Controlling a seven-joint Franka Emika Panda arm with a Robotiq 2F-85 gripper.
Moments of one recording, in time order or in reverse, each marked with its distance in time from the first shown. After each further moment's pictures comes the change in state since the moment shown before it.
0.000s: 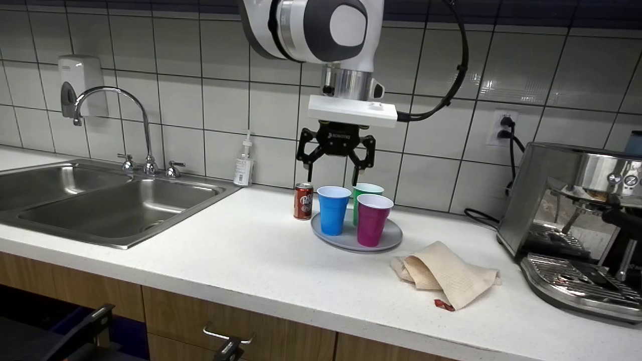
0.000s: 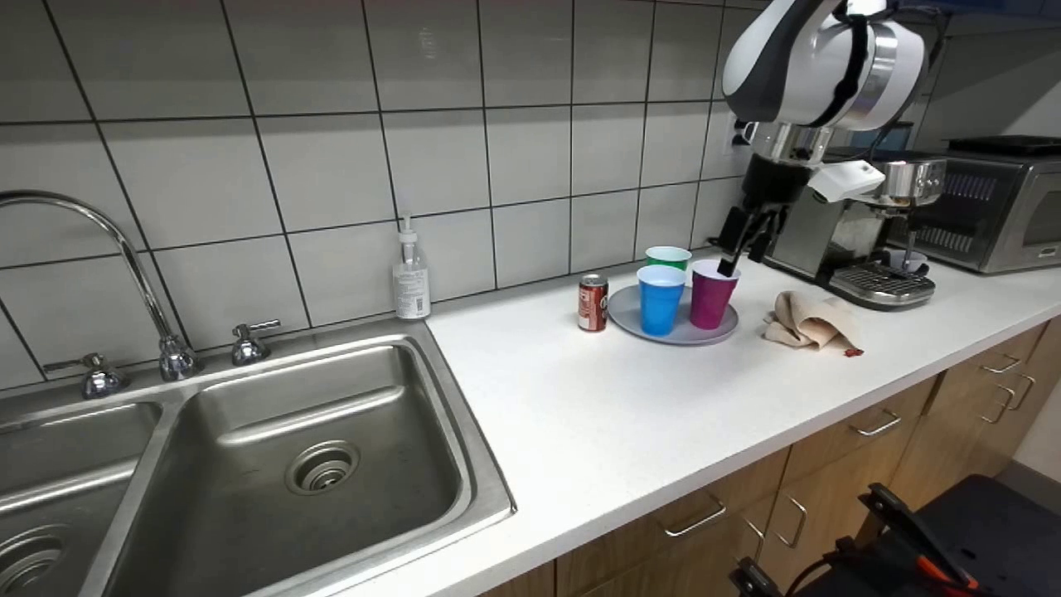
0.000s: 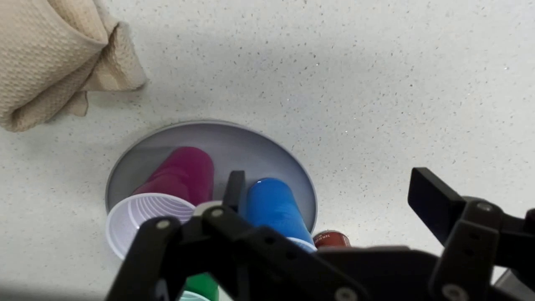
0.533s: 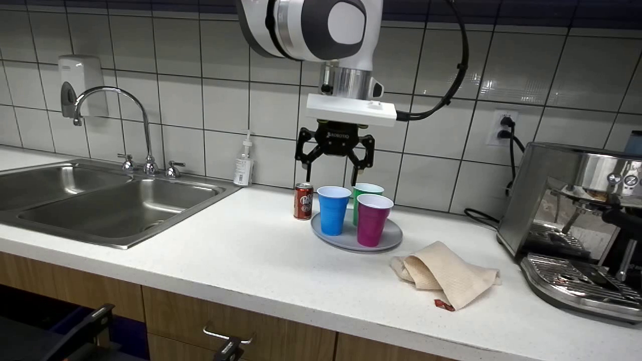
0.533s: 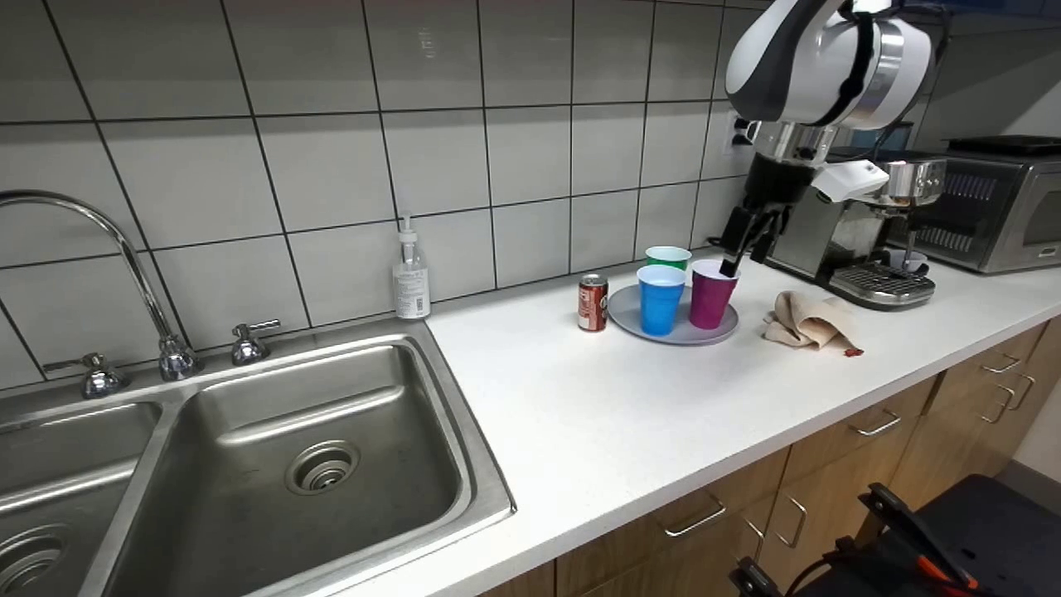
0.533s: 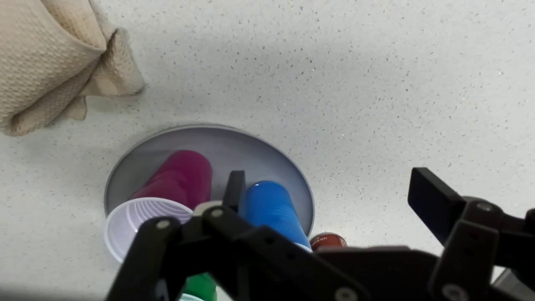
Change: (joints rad) arm 0.006 -0.015 -0.008 -0.016 -0.002 0.000 0.000
